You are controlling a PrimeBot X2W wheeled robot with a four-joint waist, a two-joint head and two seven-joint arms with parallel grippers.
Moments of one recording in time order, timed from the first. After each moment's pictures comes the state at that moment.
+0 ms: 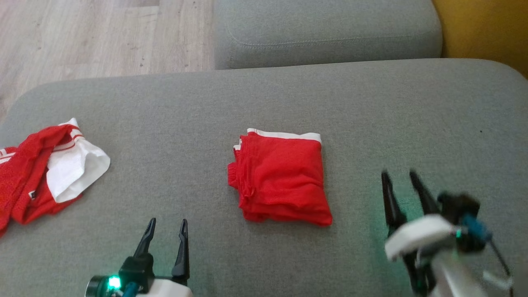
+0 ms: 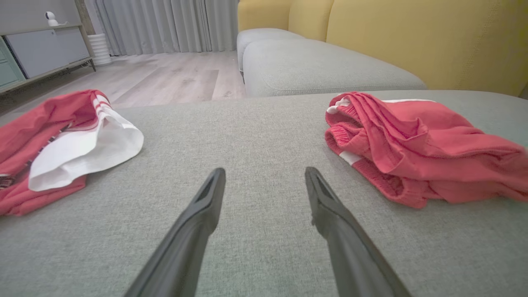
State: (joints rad) left arm -0.01 0.06 -0.19 0.44 -0.11 0.00 -0.26; right arm -0.24 -0.07 0.13 0.61 0.30 0.13 -0.25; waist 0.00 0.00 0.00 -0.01
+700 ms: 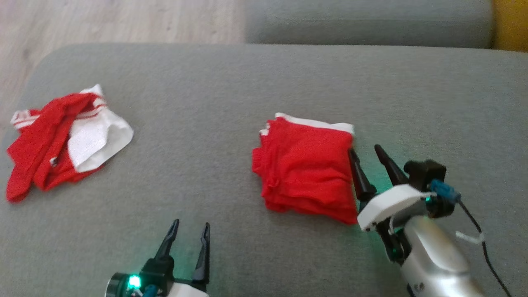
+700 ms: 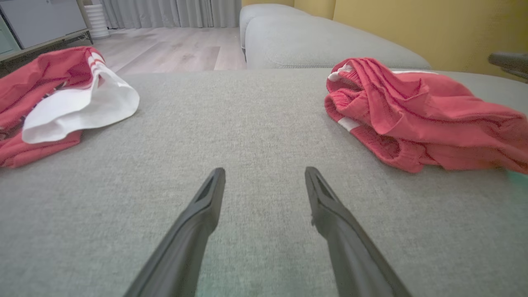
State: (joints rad) left arm 0.00 0.05 -0.28 0.41 -0.12 0.01 -0.26; right arm -0.37 -0.06 0.29 0.73 0.35 0.13 -0.24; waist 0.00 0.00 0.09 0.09
